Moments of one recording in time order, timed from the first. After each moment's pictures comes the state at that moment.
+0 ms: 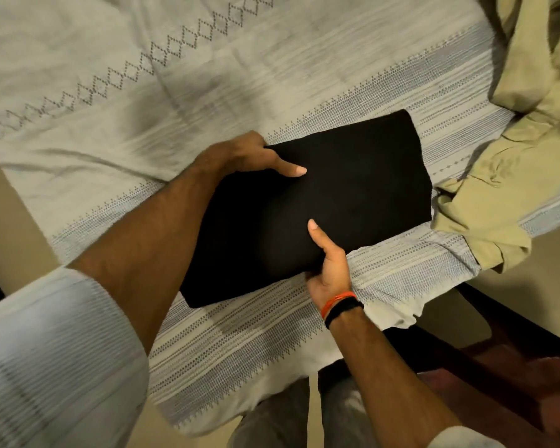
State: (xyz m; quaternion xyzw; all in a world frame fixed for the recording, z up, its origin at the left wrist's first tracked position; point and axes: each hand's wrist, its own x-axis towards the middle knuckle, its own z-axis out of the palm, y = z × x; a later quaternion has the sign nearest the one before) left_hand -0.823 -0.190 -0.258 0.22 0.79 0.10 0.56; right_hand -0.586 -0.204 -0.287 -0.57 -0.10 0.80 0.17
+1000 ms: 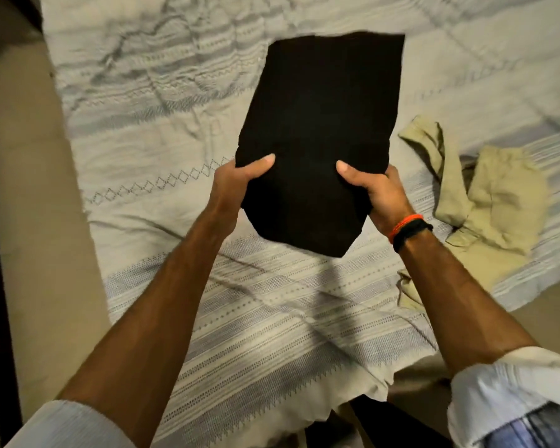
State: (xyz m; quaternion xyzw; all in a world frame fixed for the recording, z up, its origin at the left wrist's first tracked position) left_hand -0.811 -0.222 -0.088 0.04 0.68 0.65 0.34; right_hand -0.671 -0.033 -0.082 -0.34 -0.54 0.76 0.14
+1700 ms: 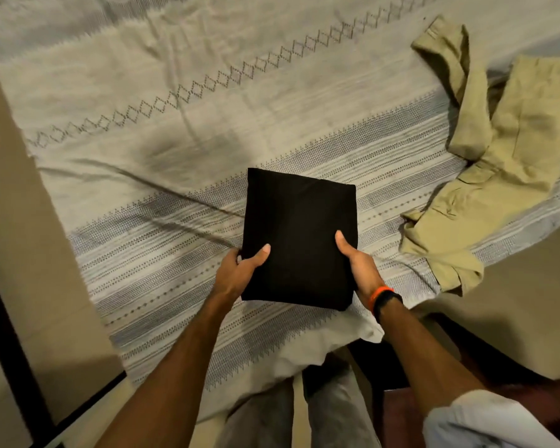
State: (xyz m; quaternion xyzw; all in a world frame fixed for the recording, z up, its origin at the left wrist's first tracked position) left_hand -0.661 -0.311 -0.257 -0.13 0.75 0.44 0.47; right_hand -0.525 -0.116 -0.252 -0.54 -0.42 0.73 -0.07
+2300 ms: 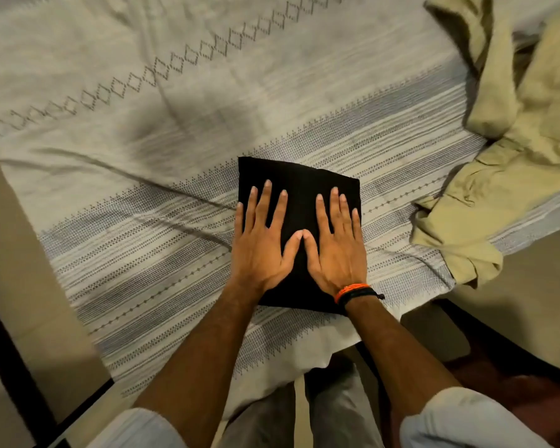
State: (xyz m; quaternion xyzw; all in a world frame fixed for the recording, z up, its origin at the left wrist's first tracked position) left_hand -0.662 -0.257 -0.283 0.39 0.90 0.09 0.17; right_hand -0.556 -0.139 -0.287 -0.29 -0.94 0.16 -0.07
